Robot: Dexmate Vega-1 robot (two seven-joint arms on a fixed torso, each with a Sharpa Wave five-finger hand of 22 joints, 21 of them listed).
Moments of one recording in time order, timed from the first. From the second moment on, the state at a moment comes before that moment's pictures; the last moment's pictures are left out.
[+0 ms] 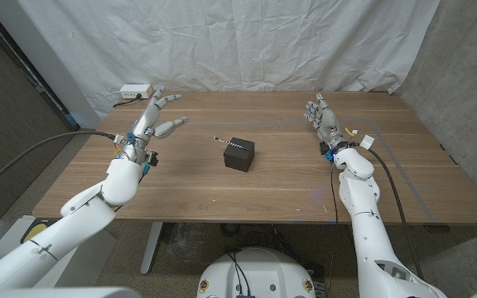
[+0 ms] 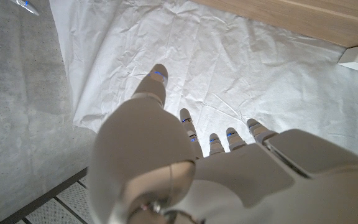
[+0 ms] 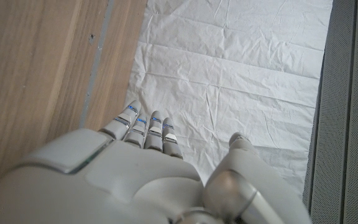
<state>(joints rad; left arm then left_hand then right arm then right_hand) 1.29 0.86 0.14 -1.96 0.10 -0.04 0.50 1.02 -0.01 0.27 -0.14 0.32 0.32 -0.10 0.28 0.20 -0.17 0.02 0.20 0.19 -0.15 0.06 0.18 0.17 -0.15 0.08 0.20 0.18 -0.91 0.10 0.22 -1.40 0.03 0.14 0.41 0.18 -0.05 0.21 0.01 0.23 0.16 0.09 0.20 0.18 0.16 0.09 0.20 0.18 0.06 0.07 0.18 0.18 0.17 -0.04 0.21 0.18</state>
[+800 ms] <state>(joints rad) 1.29 0.90 0.17 -2.03 0.26 0.09 0.54 1.03 -0.02 0.26 -0.14 0.32 0.34 -0.11 0.27 0.20 -0.17 0.01 0.20 0.19 -0.15 0.05 0.18 0.17 -0.15 0.08 0.20 0.18 -0.91 0.11 0.21 -1.42 0.04 0.15 0.41 0.18 -0.05 0.21 0.01 0.23 0.16 0.09 0.20 0.18 0.16 0.09 0.20 0.18 0.07 0.07 0.18 0.18 0.17 -0.04 0.21 0.18</state>
